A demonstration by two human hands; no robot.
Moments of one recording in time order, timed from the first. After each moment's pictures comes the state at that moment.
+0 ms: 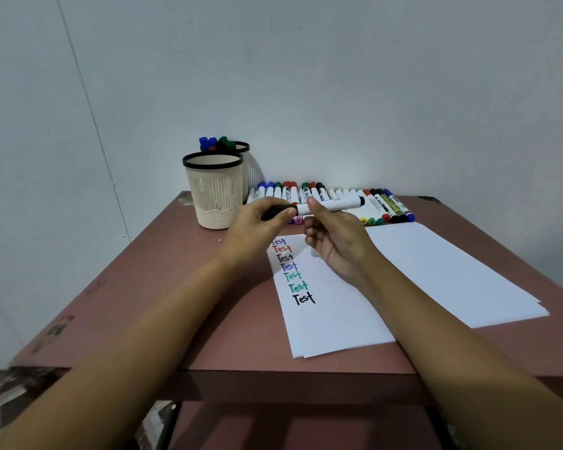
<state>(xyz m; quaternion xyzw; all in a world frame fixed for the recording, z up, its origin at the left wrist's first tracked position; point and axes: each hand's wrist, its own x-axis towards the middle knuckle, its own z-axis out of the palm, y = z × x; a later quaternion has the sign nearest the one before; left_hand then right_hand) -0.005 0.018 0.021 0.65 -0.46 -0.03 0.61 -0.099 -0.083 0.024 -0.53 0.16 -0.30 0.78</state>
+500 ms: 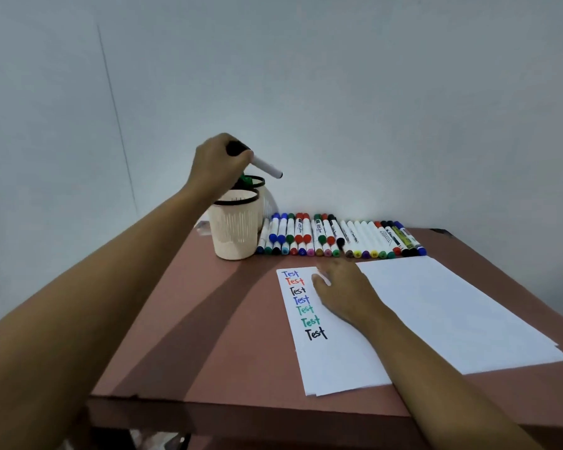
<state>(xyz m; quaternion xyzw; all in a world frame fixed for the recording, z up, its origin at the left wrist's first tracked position) 0.075 0.031 0.139 0.76 -0.38 0.21 0.49 -0.100 -0.095 -0.007 -0.93 0.25 -0.24 0.14</state>
